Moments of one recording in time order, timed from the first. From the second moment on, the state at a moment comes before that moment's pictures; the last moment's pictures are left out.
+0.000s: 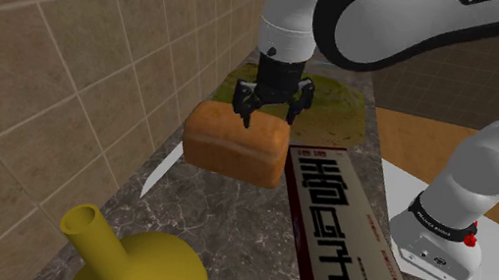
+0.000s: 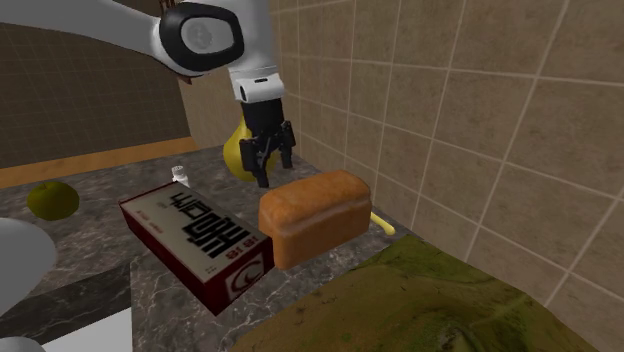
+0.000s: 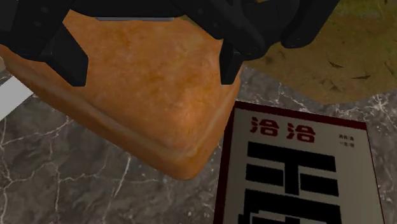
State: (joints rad) arm -0.23 -0.51 0.85 -2.29 0.27 2.00 1.01
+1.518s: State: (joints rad) arm 0.07 0.76 0.92 -1.49 -0.76 1.88 2.22
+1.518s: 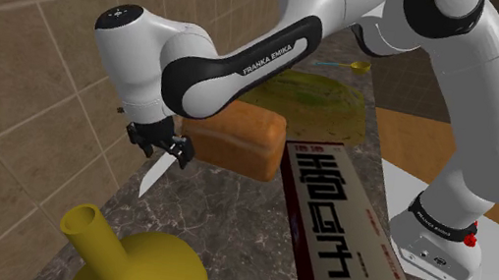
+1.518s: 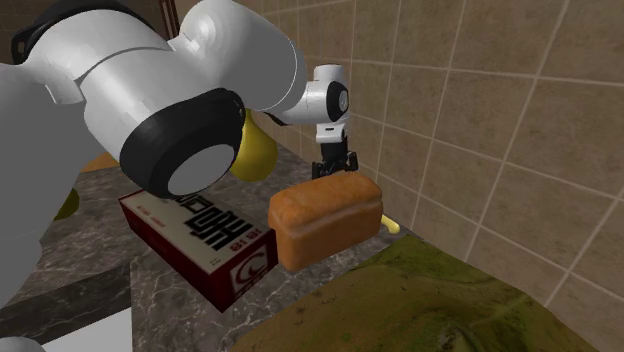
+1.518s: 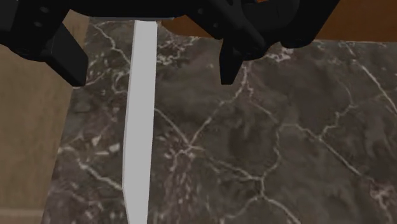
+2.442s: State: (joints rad) arm 0.07 0.78 0.90 -1.50 -0.78 1.92 2.23
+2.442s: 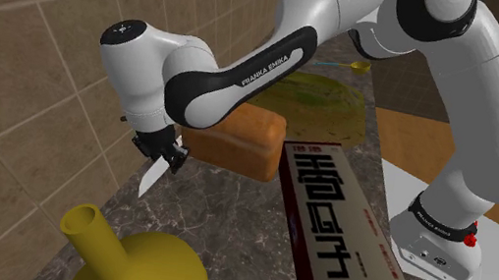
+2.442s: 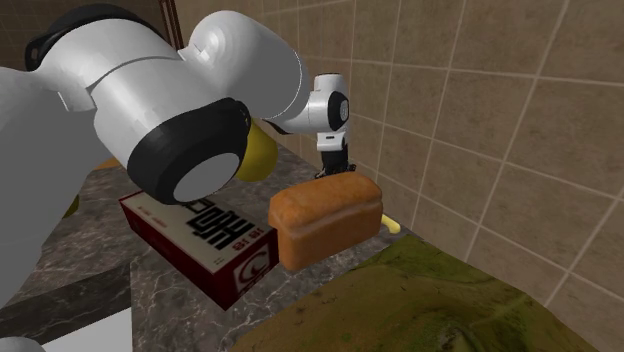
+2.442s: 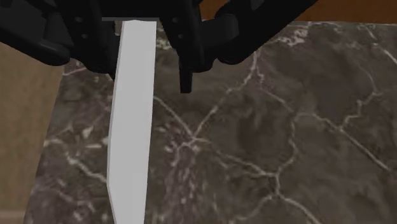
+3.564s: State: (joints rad) arm 0.07 0.75 0.93 -1.47 -0.75 1.85 2.20
